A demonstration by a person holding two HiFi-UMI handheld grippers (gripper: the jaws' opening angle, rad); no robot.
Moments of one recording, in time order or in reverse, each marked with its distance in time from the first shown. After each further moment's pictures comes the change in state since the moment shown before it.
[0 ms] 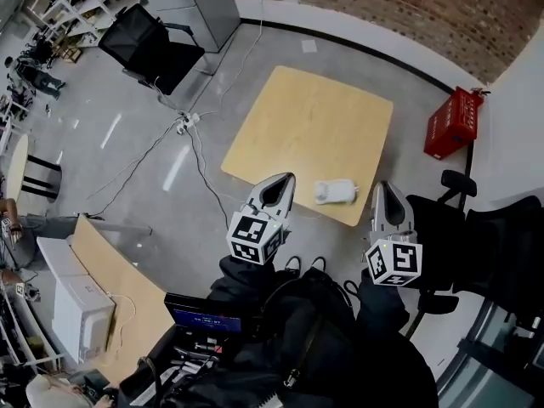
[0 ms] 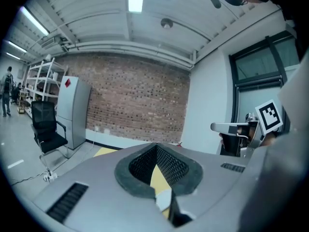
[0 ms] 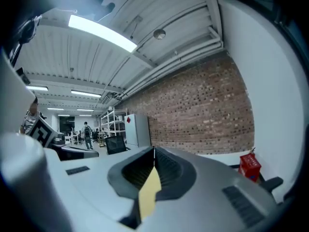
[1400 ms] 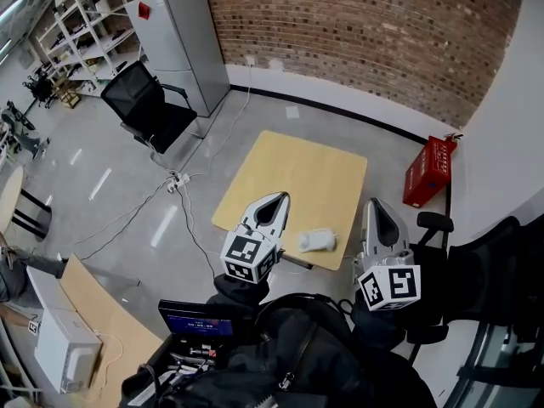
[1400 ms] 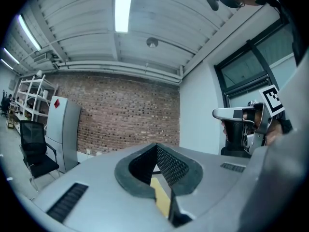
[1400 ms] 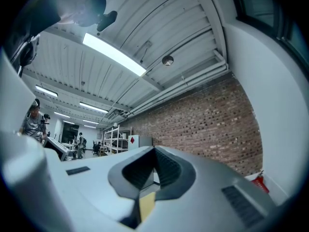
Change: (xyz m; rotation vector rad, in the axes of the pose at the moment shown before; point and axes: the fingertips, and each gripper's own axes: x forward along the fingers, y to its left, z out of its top) left arm -0.004 -0.038 0.104 0.114 -0.207 -0.071; right arm -0.040 0.025 0.139 -0.075 -0.249 0.052
